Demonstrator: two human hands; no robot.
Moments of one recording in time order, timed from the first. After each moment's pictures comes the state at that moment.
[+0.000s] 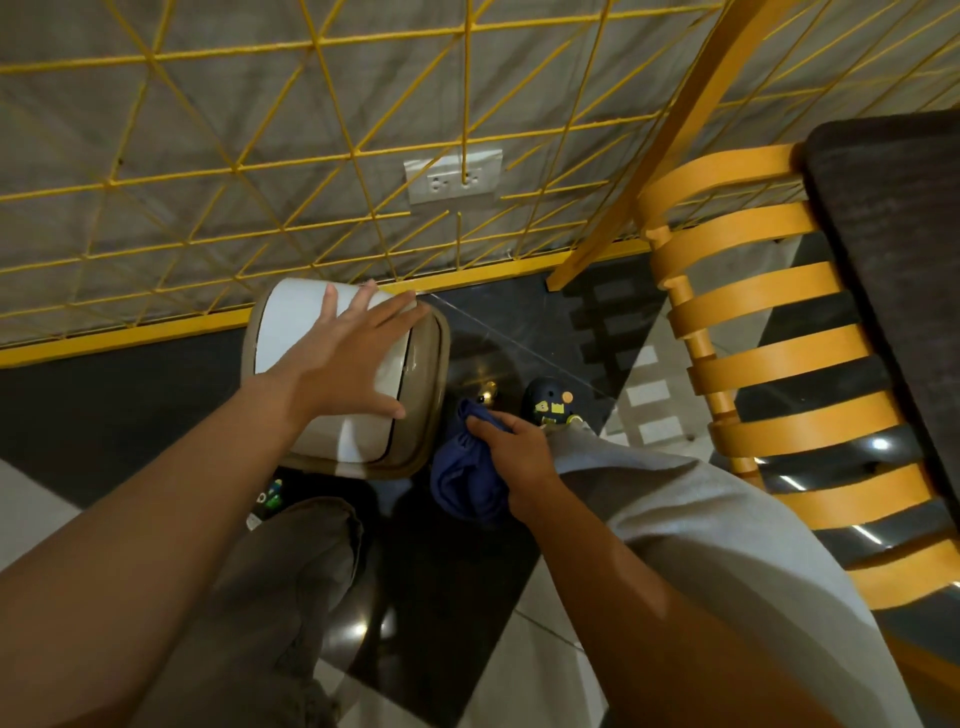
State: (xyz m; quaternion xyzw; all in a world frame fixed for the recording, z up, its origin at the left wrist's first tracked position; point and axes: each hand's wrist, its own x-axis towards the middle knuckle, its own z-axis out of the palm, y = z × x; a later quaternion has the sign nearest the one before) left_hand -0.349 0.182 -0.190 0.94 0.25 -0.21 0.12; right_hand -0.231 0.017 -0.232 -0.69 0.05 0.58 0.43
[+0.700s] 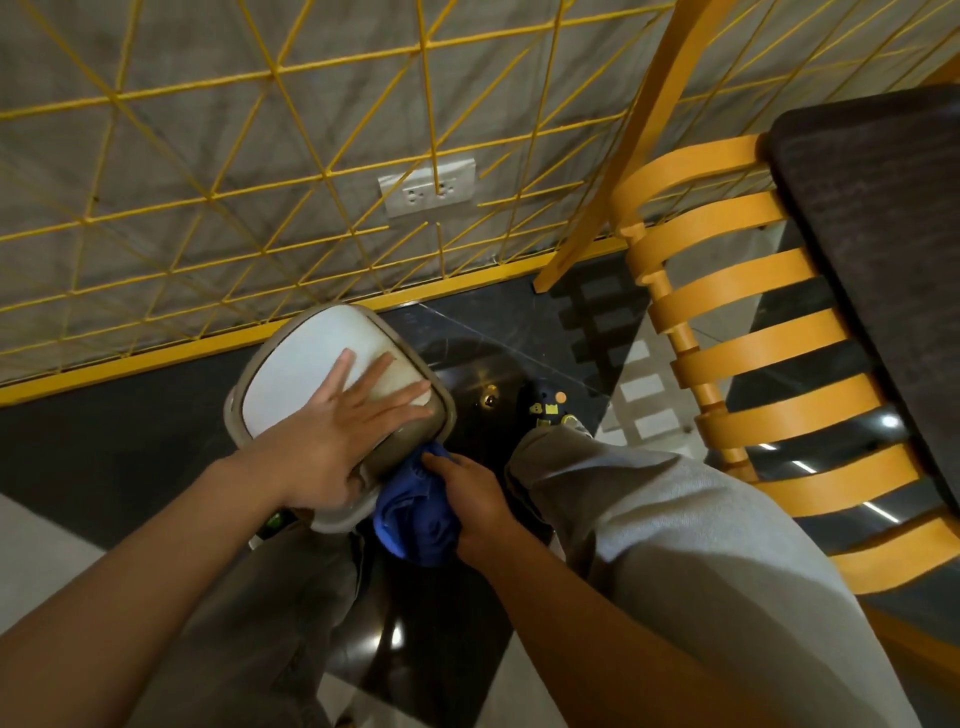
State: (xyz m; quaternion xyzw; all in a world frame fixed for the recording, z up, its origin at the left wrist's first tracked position) left_hand -0.382 0.147 -0.188 0.97 0.08 -0.14 0.16; right_hand -0.276 0.013 -0.240 -0.61 0.15 0.64 0.44
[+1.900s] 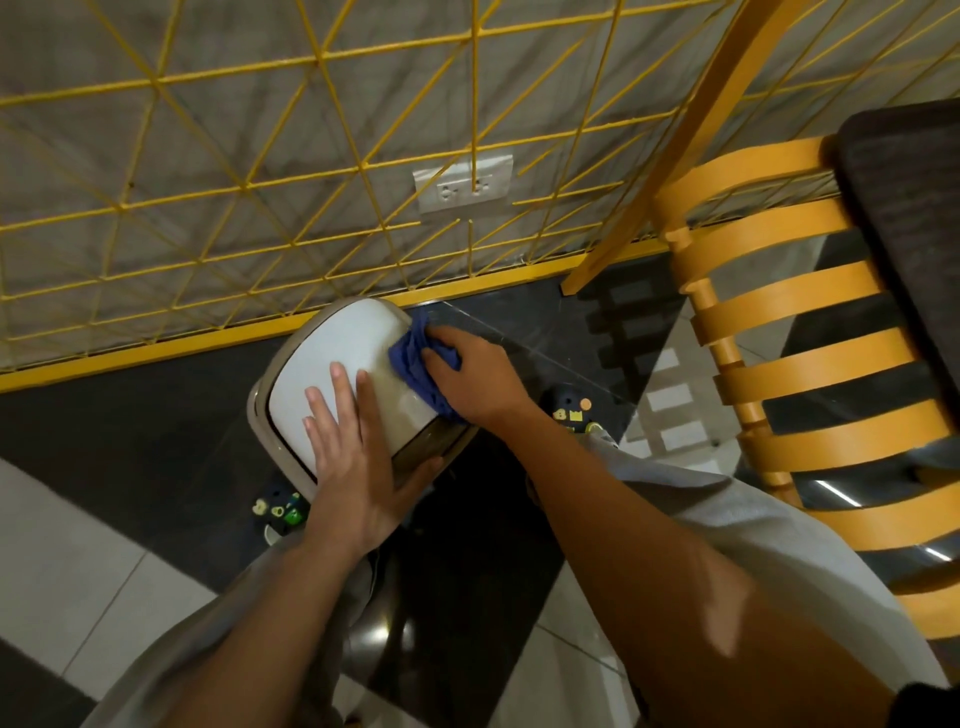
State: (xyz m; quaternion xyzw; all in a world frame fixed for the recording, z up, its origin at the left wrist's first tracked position) left_hand -0.384 0.088 -0.224 0.82 0.51 -0.04 0.26; right_hand -0.222 0.100 -0.203 -0.73 -0.41 0.46 0.28
